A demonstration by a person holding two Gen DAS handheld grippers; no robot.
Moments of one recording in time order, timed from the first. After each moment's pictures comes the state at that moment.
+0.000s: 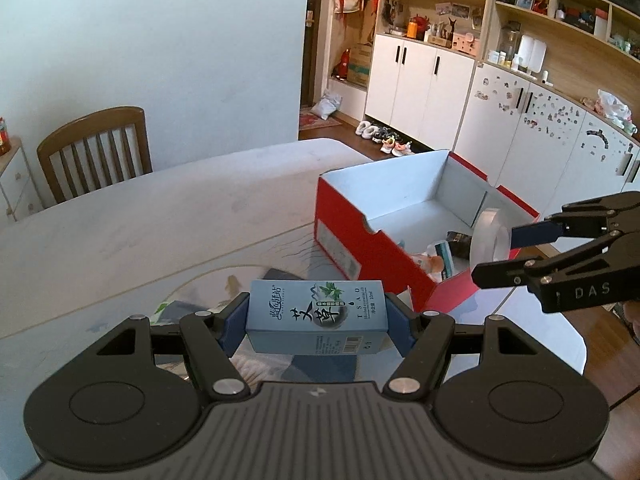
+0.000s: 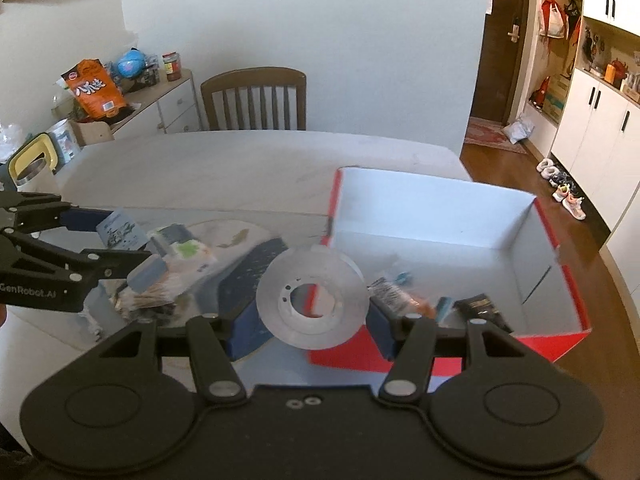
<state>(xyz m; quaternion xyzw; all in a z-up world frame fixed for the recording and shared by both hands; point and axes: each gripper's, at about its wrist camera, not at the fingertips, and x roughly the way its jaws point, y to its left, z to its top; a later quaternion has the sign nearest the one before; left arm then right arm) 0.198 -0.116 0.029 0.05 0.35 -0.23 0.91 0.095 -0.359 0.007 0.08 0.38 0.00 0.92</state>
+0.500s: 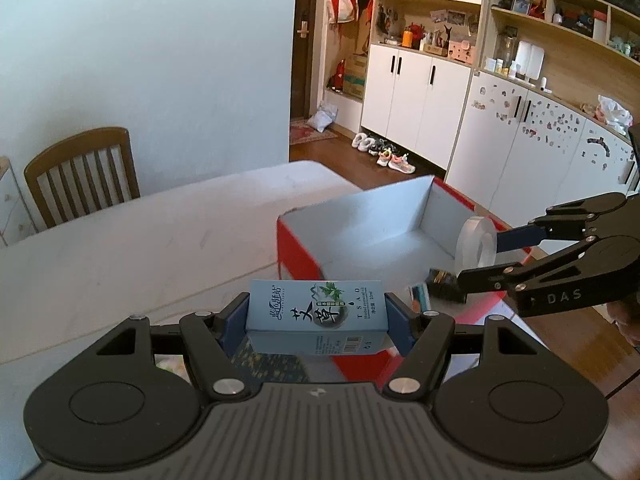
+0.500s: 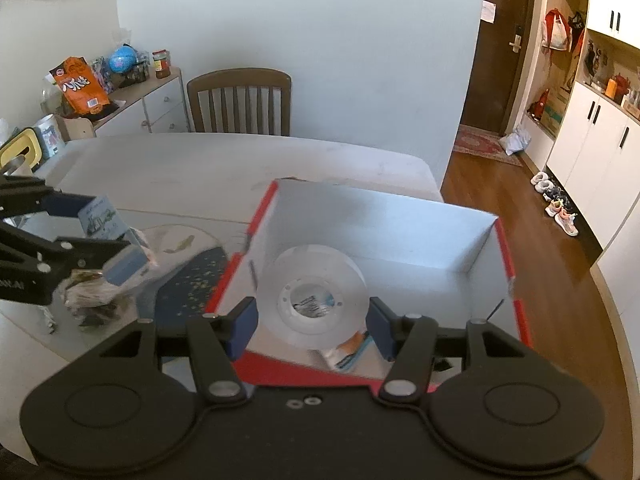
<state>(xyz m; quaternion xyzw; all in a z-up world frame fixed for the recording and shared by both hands) 0.223 -0.184 0.044 0.06 0.33 -0.23 0.92 0.110 -0.430 0.000 0.05 0.38 0.00 0.92</state>
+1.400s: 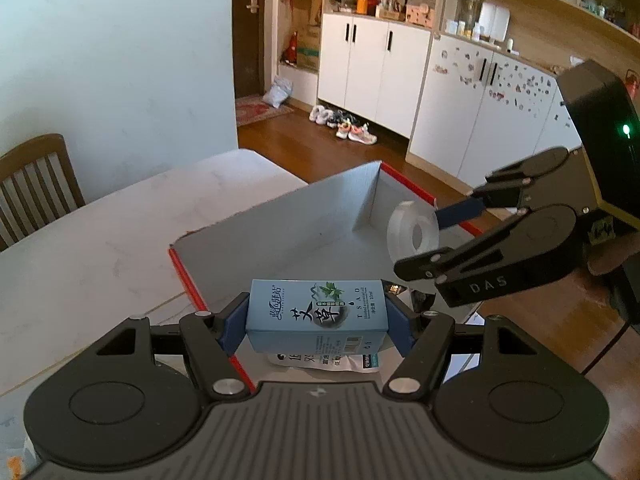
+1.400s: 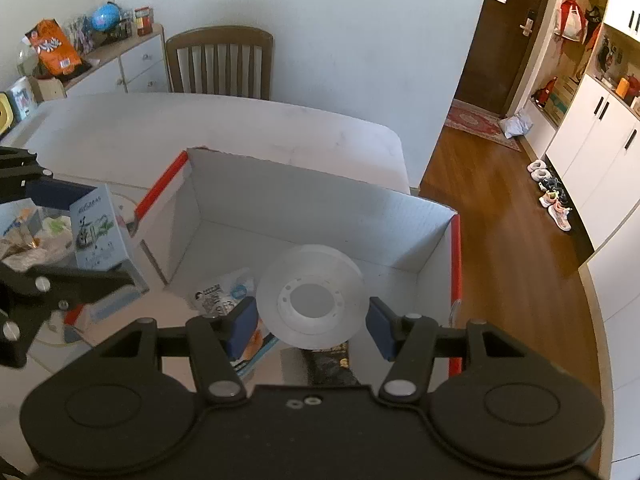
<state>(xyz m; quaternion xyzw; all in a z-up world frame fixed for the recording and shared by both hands) 0.272 -0.290 0.023 0.09 0.37 -0.28 0.88 0.163 -0.502 -0.034 0.00 0.44 0.02 0.90</state>
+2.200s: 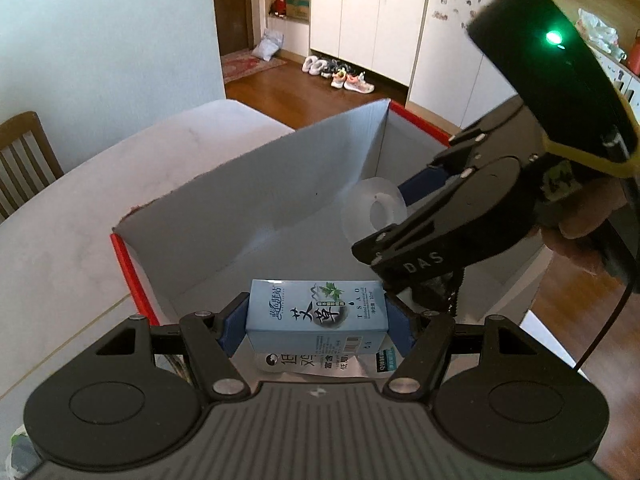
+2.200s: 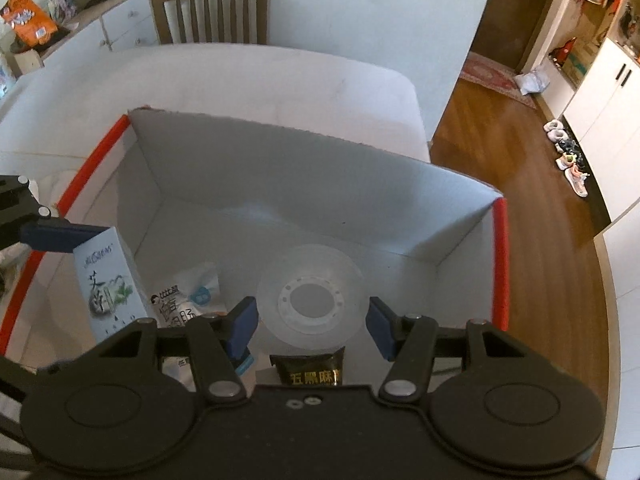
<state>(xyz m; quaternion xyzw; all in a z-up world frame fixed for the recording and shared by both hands) 0.316 -0.332 -0.030 0.13 0.43 -0.28 0.85 0.236 -0.514 -0.091 0.00 0.52 0.04 0.85</state>
